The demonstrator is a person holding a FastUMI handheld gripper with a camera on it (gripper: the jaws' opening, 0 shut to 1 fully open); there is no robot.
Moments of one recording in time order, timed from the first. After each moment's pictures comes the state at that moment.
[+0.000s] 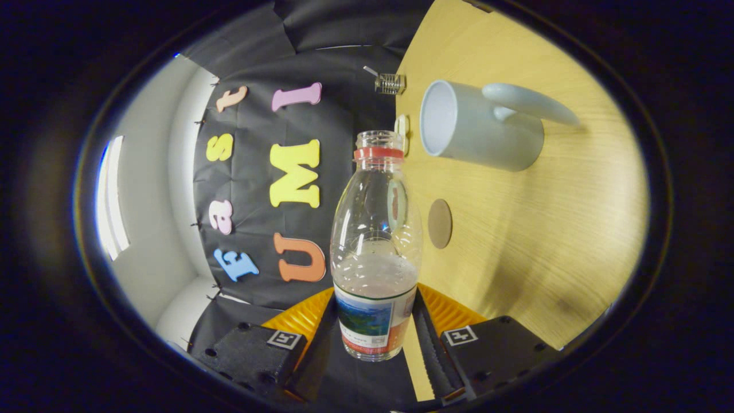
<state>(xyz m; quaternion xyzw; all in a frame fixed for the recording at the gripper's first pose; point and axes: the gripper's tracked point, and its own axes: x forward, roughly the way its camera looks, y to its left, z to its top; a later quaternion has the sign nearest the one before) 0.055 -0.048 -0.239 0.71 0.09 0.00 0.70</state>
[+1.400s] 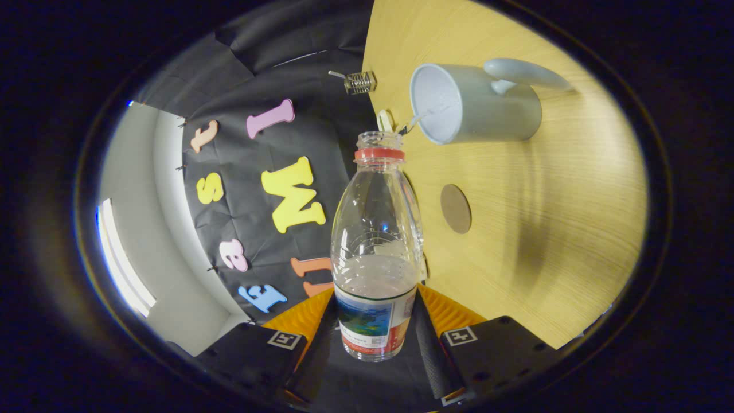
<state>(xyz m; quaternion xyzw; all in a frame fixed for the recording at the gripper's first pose) 0.077 -0.066 -0.207 0.80 0.08 0.00 0.60</state>
